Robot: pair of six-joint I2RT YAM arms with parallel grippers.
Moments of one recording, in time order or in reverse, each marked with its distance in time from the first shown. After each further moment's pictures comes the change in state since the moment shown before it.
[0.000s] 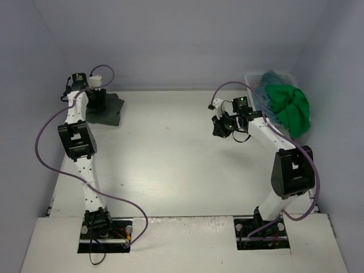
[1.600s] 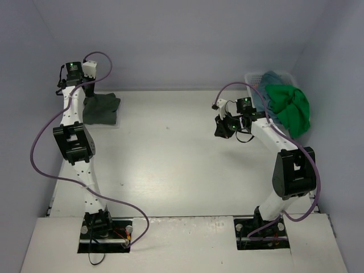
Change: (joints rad) left arm -0.018 -0.180 -0.076 0.128 -0.148 0.036; right arm -0.039 -0.014 -0.021 -0.008 -0.060 -0.001
